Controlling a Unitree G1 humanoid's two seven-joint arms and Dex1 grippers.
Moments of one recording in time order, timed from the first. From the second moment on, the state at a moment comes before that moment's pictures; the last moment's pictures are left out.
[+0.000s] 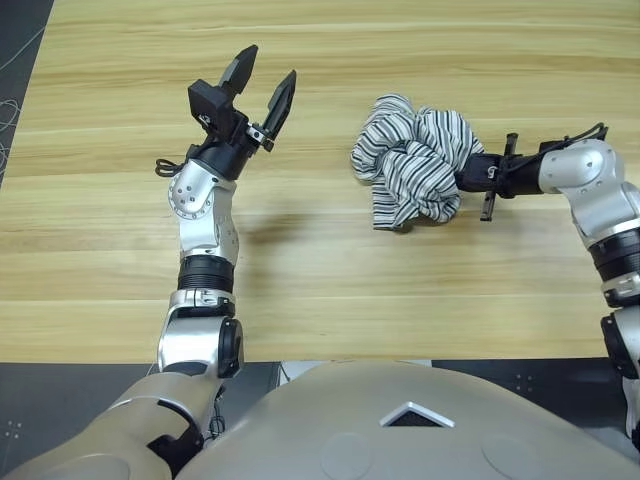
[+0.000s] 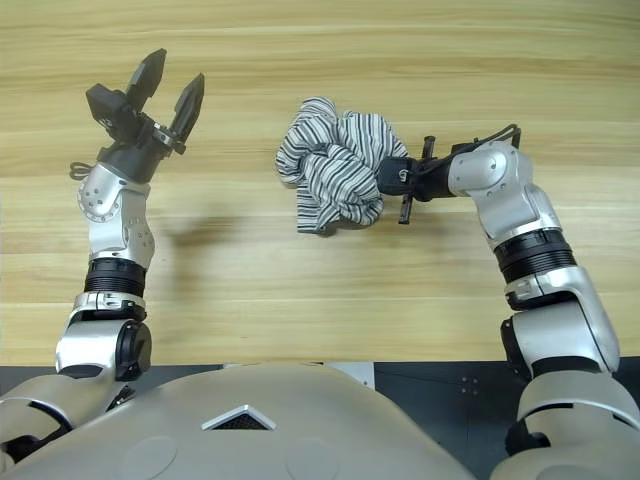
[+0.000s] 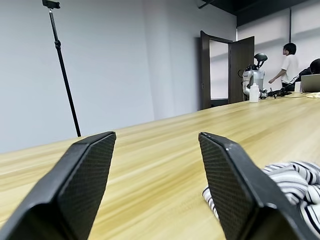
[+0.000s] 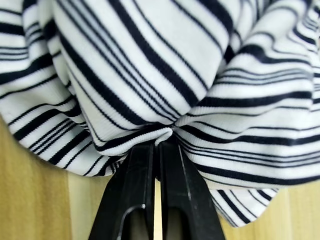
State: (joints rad) left arm -0.32 0.22 0.07 0.57 -0.31 -0.52 -0.74; right arm -0.48 -0.70 0.44 0.48 -0.17 -0.18 1.01
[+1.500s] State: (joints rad) left arm -0.21 0.20 -0.12 0.49 -0.12 -0.52 -0.76; right arm -0.61 -0.44 0.25 0.61 -0.01 -0.10 0.94
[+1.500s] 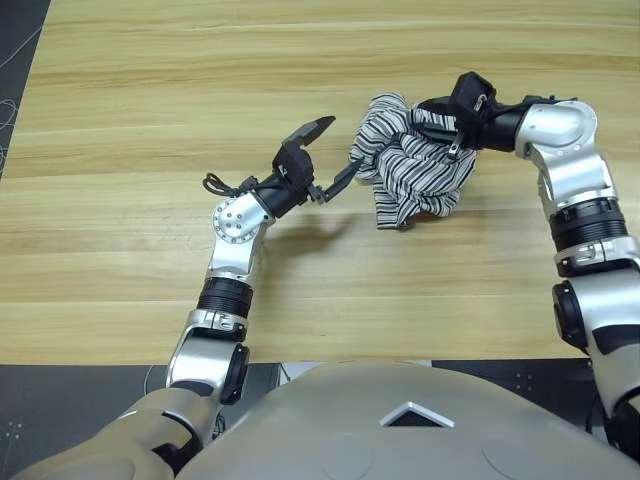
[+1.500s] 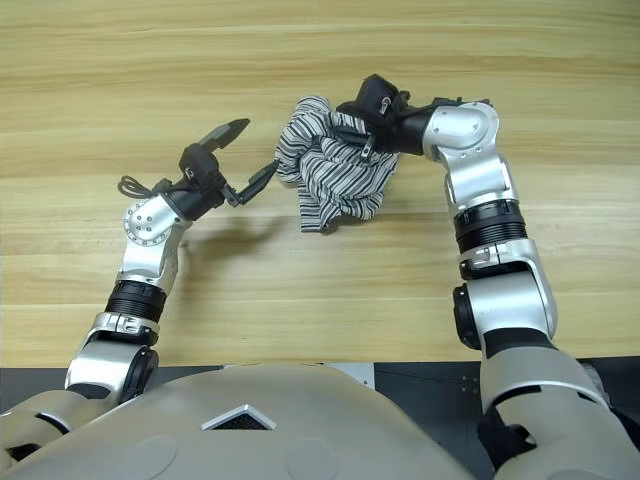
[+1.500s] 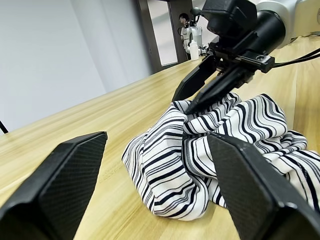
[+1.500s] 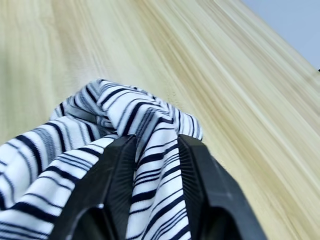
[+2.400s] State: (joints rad) left arm -0.24 0.20 -0.11 0.55 -0.11 -0.53 -0.73; right arm -1.37 -0.39 0.19 1.09 -0.08 -0.19 0.64
